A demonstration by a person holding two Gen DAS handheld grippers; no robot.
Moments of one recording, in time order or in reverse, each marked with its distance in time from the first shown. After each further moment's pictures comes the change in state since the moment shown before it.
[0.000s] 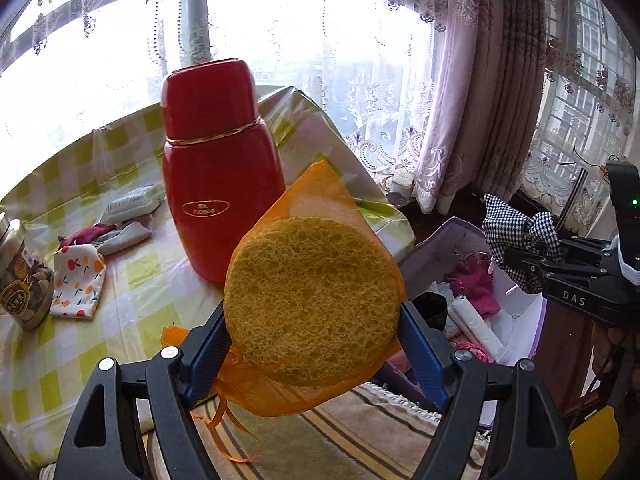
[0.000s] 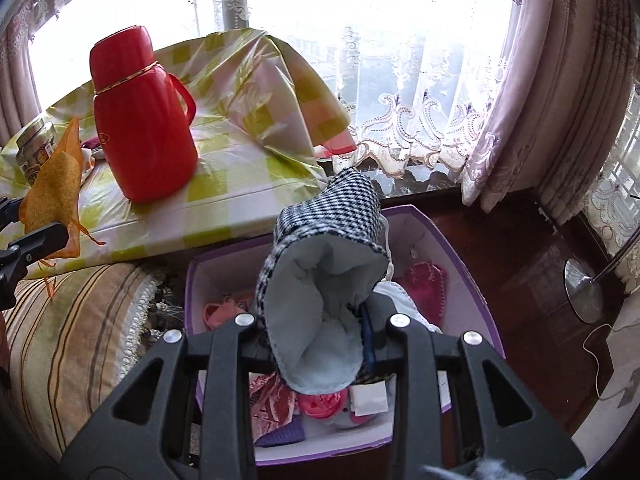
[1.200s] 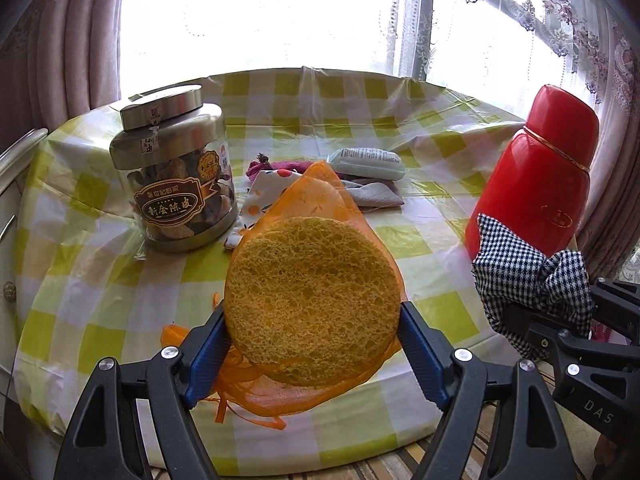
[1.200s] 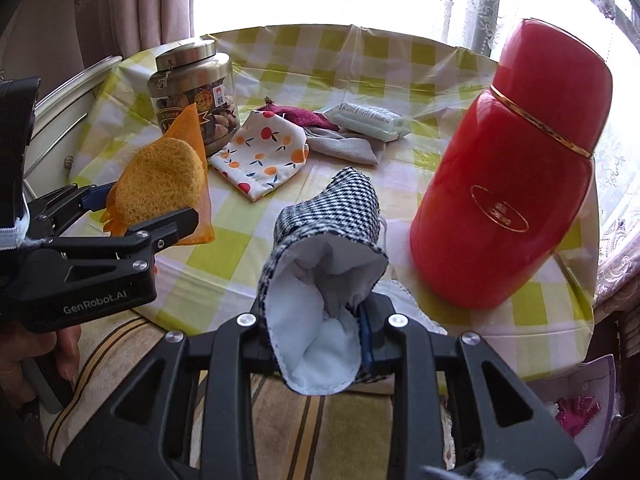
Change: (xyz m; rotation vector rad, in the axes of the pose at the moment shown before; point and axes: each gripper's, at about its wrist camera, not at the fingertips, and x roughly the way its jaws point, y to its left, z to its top) left arm -0.026 0.241 -0.071 -0.365 -0.022 0.352; right arm 0.040 0.315 0.047 -0.399 -0.032 0.370
